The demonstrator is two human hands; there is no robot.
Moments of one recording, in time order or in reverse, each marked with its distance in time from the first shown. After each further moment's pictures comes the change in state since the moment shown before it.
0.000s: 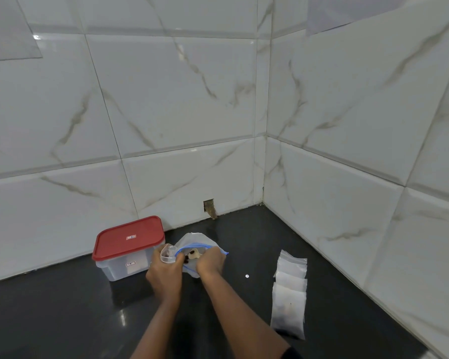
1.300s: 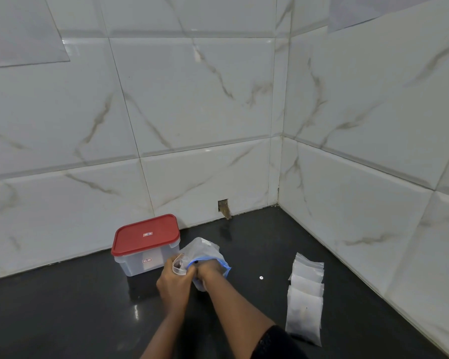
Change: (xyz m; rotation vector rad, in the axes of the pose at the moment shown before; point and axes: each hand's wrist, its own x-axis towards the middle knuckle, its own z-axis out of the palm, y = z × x) left_hand -0.005 -0.019 -0.021 0.070 -0.088 -0.016; right_hand -0.010 -0.007 0.038 0.785 -0.238 0.515
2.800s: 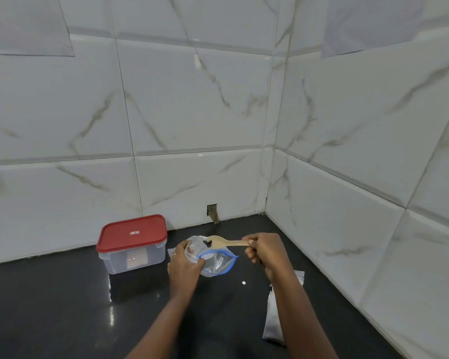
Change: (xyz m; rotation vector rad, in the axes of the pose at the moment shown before) left_hand 0.006 0.012 0.047 0.038 -0.177 0.086; right_hand -0.074 -0.096 -0.121 -0.523 0.060 -0.571
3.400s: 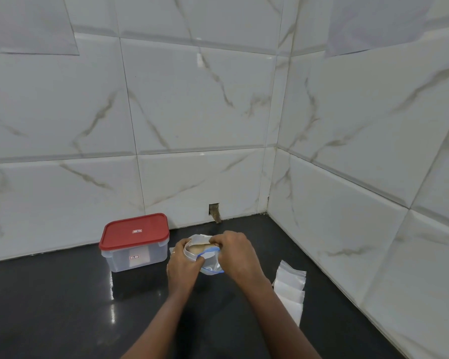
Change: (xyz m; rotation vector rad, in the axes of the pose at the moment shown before) left_hand 0.003 -0.004 -0.006 0.000 0.015 0.008; right_hand -0.027 -0.008 0.054 -0.989 -0.056 -0.627
